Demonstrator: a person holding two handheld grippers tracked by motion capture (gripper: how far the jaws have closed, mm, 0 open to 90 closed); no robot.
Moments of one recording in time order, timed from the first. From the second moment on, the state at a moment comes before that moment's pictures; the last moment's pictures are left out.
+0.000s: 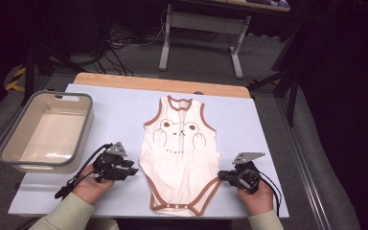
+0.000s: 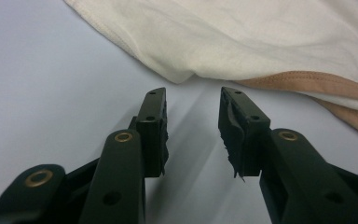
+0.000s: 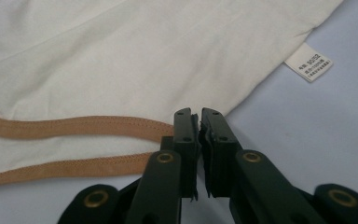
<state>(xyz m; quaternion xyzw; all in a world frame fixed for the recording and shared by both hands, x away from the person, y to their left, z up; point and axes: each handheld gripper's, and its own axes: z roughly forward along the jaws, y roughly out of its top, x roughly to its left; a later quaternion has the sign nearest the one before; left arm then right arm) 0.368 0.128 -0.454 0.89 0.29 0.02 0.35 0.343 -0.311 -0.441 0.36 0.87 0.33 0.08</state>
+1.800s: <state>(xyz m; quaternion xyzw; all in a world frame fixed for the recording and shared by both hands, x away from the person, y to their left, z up) 0.385 0.051 -0.451 0.90 0.24 0.06 0.37 0.339 -0.257 -0.423 0.28 0.87 0.38 0.09</state>
